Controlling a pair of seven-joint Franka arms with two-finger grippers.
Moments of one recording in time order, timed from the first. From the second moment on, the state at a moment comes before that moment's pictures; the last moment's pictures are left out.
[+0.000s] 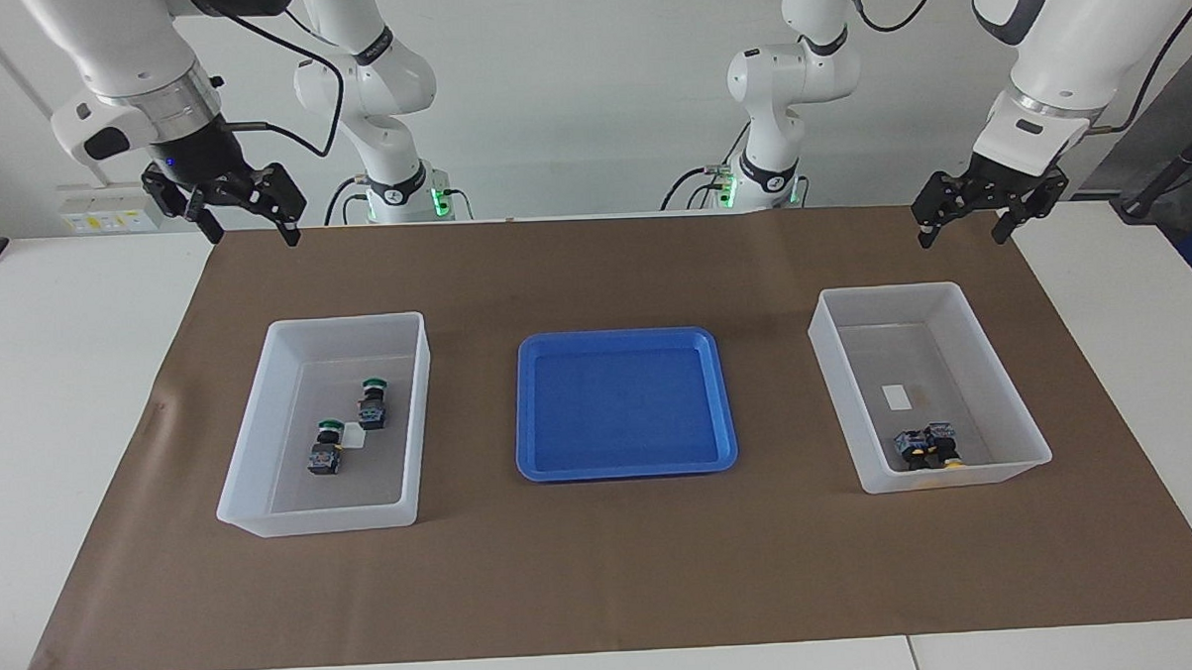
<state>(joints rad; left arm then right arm) -0.02 -0.01 -0.01 -1.60 0.03 1.61 0.05 0.02 -0.05 -0.05 -1.57 0.01 1.53 0.09</state>
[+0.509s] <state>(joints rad) -0.02 -0.01 -0.01 -1.60 0.02 1.61 0.03 0.08 -0.05 -0.12 -1.58 -0.01 1.53 0.06</state>
